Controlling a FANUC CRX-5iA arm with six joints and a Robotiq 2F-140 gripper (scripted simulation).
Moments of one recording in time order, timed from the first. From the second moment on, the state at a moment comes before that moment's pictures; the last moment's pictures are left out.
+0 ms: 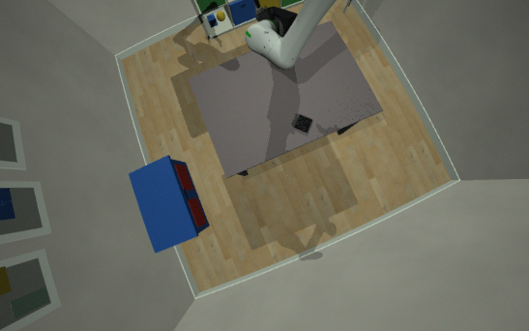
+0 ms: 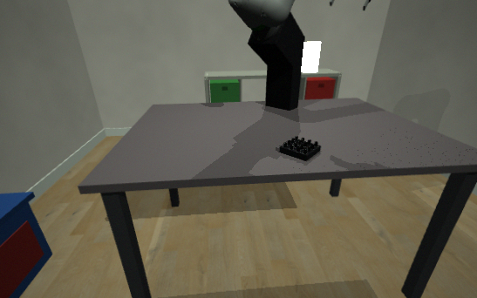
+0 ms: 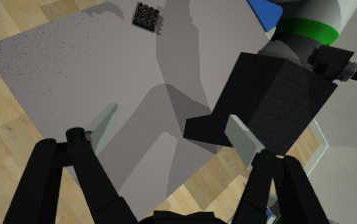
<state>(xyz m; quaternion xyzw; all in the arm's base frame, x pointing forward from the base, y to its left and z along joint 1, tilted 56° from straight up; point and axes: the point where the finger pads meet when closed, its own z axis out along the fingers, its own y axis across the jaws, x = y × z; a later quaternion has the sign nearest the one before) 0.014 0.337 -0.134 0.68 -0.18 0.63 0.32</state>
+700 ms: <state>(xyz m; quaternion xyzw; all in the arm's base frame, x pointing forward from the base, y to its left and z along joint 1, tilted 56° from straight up) 0.184 0.384 -0.085 0.76 -0.12 0.53 0.37</state>
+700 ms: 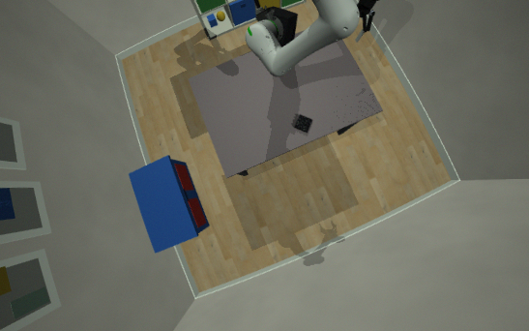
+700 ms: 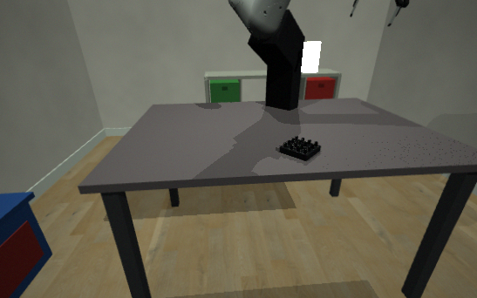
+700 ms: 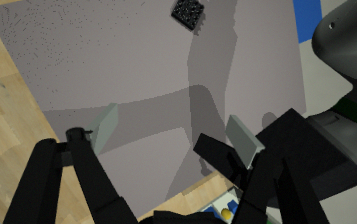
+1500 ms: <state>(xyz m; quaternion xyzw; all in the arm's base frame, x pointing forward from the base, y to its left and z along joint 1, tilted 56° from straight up) 0.382 0.351 -0.023 0.82 -0.02 0.42 0.39</state>
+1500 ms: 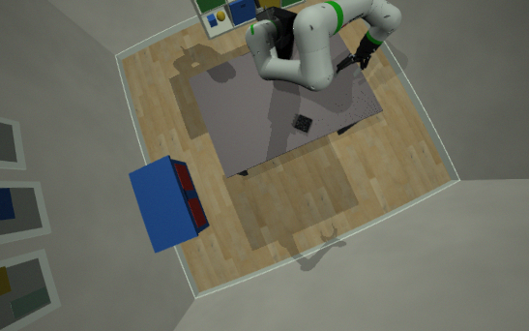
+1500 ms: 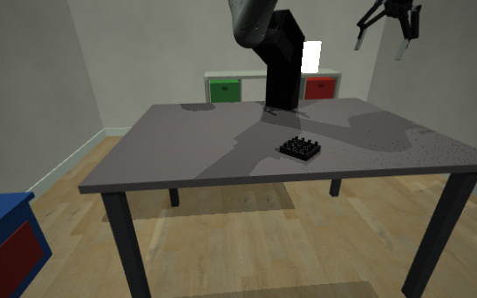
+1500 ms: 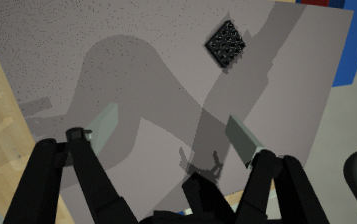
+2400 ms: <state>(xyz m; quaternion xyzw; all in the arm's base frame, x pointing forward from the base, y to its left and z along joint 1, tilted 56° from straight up) 0.544 0.203 0.045 0.84 0.15 0.33 0.40</state>
